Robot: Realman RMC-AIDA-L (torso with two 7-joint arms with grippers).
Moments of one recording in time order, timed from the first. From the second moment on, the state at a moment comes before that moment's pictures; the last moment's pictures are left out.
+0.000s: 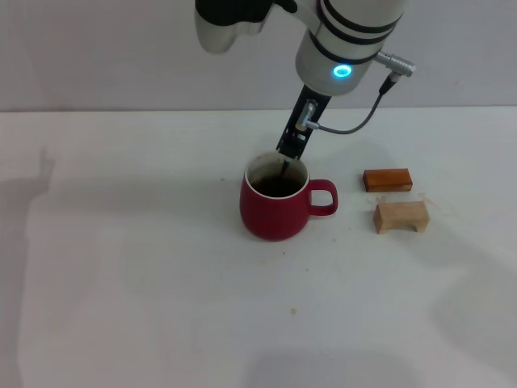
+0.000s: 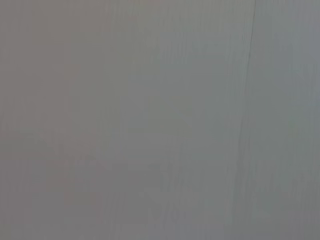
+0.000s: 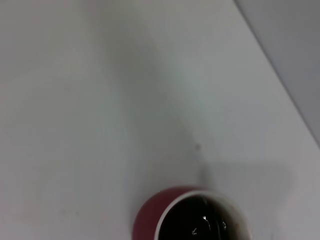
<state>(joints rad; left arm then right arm) -0.40 -2.07 -1.43 -0.27 2.52 1.07 -0.13 1.36 2.07 1.64 0.75 -2.68 1.39 -0.56</state>
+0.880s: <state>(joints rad) -0.41 -2.07 -1.43 -0.27 2.52 1.07 -0.13 1.38 2.08 1.64 0.74 -2.65 1.34 -0.58</state>
